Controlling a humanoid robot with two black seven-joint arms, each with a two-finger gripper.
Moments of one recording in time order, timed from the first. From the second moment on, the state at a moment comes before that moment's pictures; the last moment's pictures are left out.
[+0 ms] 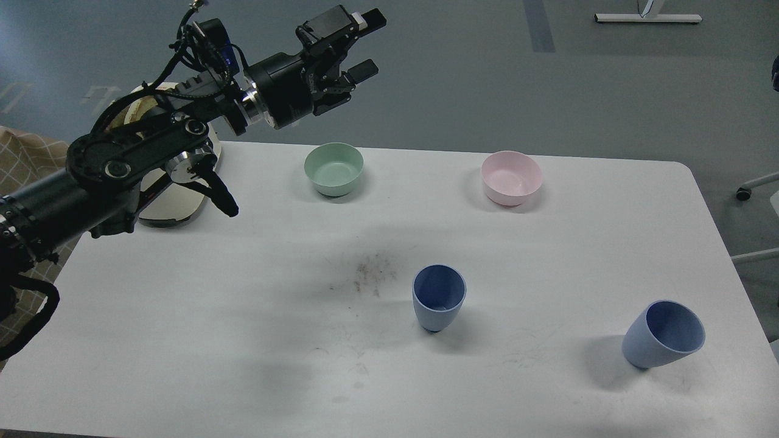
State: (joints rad) left arm -1.07 0.44 -0.38 -0.95 0.64 -0.33 -0.49; right arm 1.05 -1.67 -0.07 1.62 -1.32 0.44 0.49
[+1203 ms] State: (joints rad) left arm -1.00 0.41 -0.42 -0.95 0.64 -0.33 -0.49; right arm 0.94 -1.25 -0.17 1.37 -1.32 0.33 0.49
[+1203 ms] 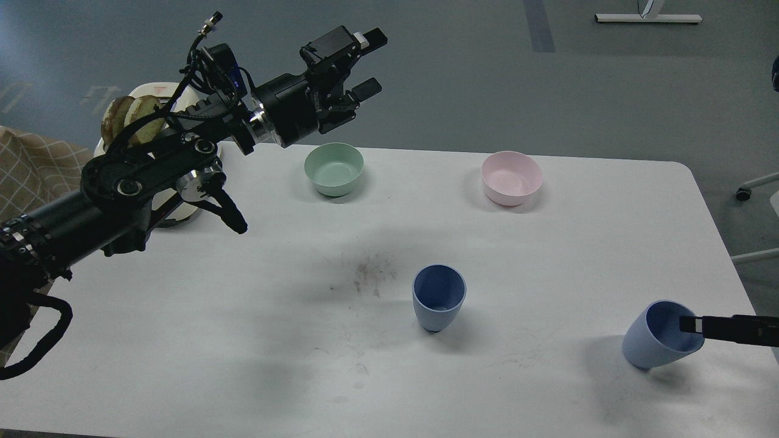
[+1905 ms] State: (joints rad) left arm -0.99 0.41 -0.44 -0.95 0.64 -0.34 -0.49; right arm 0.92 -1.22 -0.17 1.37 -1.34 0.33 0.49
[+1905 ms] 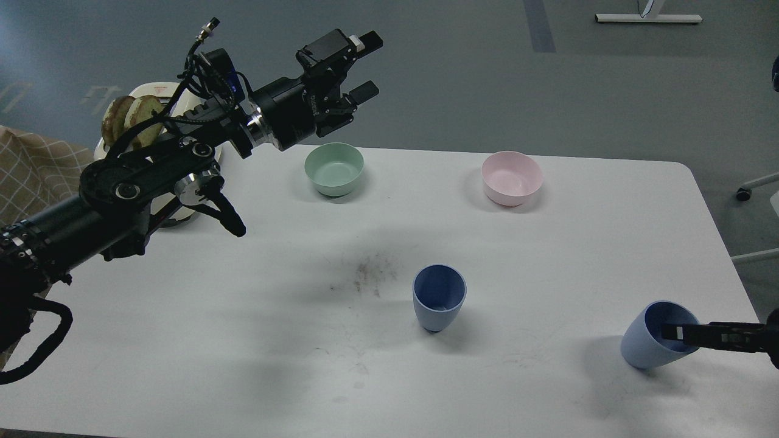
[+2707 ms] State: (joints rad) left arm -0.99 0.41 -0.44 -0.96 0.64 -0.34 -0.49; right arm 0.98 -1.38 -0.13 1.49 -1.41 0.32 0.49
